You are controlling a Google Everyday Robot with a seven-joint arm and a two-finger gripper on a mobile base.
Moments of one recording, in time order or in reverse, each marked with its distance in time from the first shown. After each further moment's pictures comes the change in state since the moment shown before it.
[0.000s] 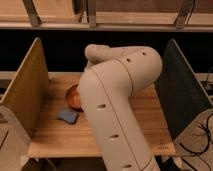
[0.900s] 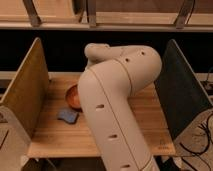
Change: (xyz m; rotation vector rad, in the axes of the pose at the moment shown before) arm -0.003 -0.021 -0.012 0.076 0.017 -0.104
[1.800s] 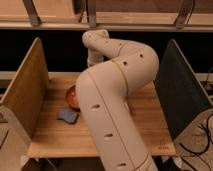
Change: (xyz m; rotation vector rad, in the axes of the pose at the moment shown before) arm -0.001 -0.030 -0.046 0.069 0.125 -0.410
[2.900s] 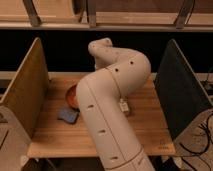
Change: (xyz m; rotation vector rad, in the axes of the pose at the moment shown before) arm 0.042 -0.051 0.057 0.084 0.100 0.113
